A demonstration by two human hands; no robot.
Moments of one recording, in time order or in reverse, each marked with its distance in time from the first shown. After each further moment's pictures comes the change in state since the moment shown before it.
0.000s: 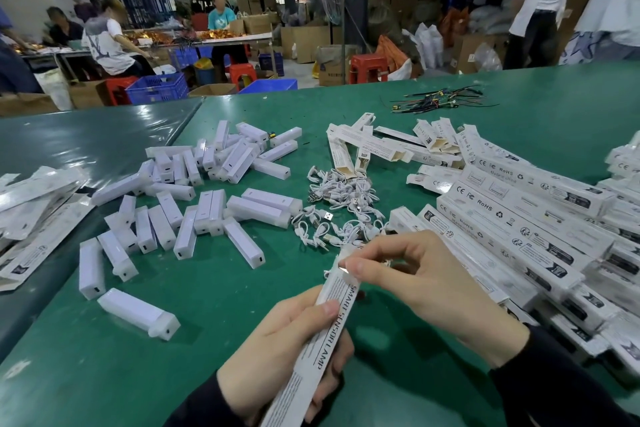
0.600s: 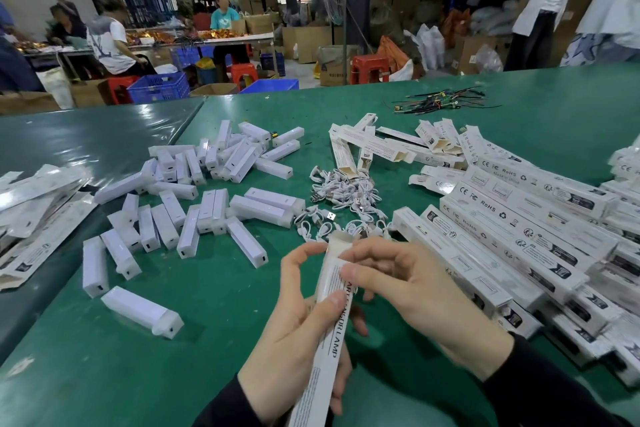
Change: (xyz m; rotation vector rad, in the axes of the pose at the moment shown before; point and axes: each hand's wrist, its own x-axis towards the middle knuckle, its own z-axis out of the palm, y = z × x) left_hand 0.007 -0.007 0.003 0.029 0.110 0.233; right_hand -0.001 0.006 0.015 0.196 -0.032 0.101
